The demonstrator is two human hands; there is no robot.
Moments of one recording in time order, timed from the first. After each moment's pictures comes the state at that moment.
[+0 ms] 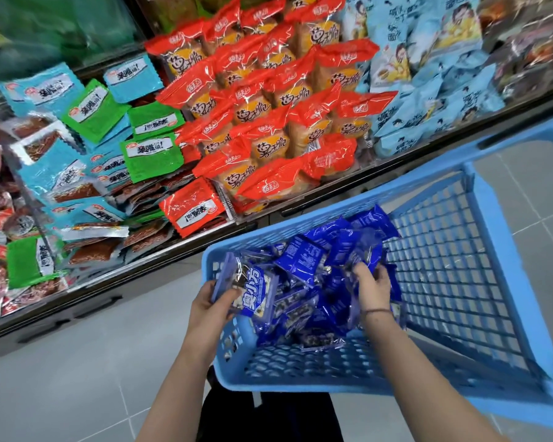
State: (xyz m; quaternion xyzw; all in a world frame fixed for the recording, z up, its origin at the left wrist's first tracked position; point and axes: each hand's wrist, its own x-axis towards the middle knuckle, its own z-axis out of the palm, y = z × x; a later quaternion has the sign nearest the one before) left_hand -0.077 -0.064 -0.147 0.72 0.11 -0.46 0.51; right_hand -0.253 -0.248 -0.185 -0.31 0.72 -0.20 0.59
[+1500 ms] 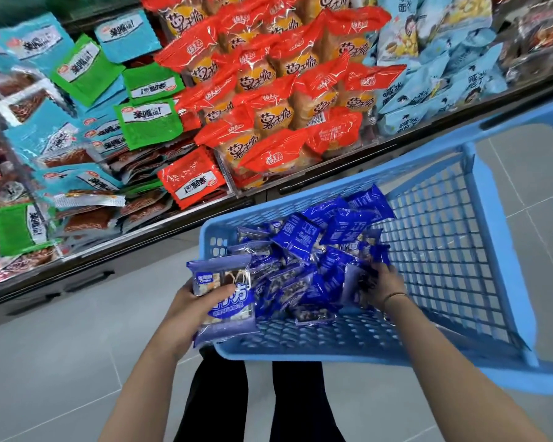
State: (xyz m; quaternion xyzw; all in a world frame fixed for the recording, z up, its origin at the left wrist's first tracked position) left_hand -0.069 -0.027 -0.134 0.69 0.09 -0.55 0.46; right_hand -0.325 -0.273 -0.217 -0.68 0.59 0.30 0.30
